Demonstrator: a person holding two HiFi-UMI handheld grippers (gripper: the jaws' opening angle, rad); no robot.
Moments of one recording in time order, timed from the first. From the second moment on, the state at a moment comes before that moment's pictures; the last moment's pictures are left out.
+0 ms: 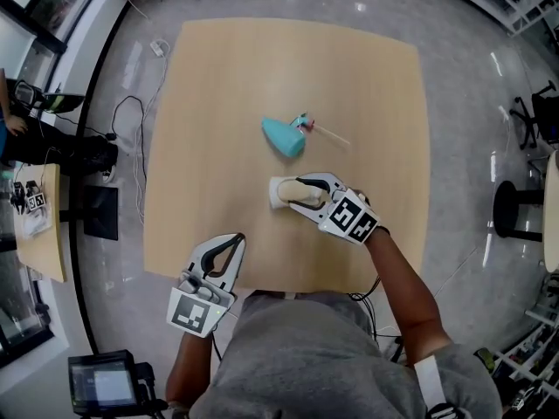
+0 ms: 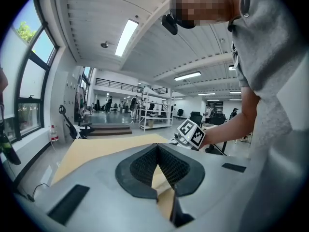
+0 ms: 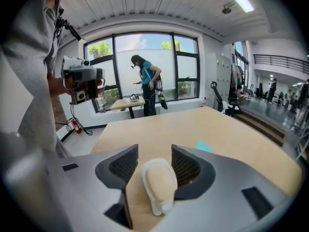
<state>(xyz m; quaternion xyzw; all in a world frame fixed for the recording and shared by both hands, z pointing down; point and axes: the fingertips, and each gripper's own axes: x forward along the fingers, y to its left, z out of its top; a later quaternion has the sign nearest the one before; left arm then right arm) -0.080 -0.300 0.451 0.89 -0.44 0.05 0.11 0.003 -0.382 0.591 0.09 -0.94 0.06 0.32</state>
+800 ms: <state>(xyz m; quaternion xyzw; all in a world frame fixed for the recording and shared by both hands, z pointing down) -0.089 -0.295 0.494 0.87 -0.46 0.08 0.16 0.006 -0.386 0.722 -0.04 -0.89 0.02 0.46</state>
